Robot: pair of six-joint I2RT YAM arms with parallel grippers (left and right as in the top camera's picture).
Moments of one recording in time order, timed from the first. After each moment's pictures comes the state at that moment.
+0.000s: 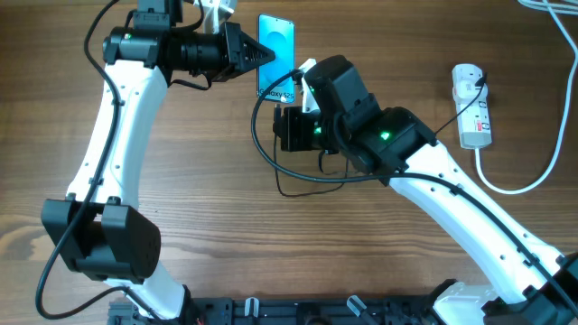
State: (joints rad) left arm -0.11 1.83 1.77 -0.89 0.97 -0.38; right arm 0.67 1.54 1.44 -0.71 -0.27 0.62
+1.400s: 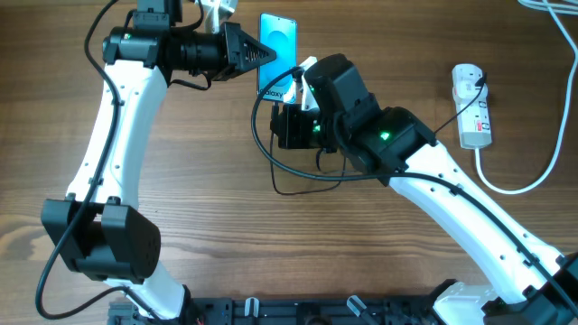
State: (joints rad) left arm -0.11 1.83 1.77 -0.89 1.00 -0.36; right arm 0.67 1.54 1.44 -0.69 -0.28 0.67
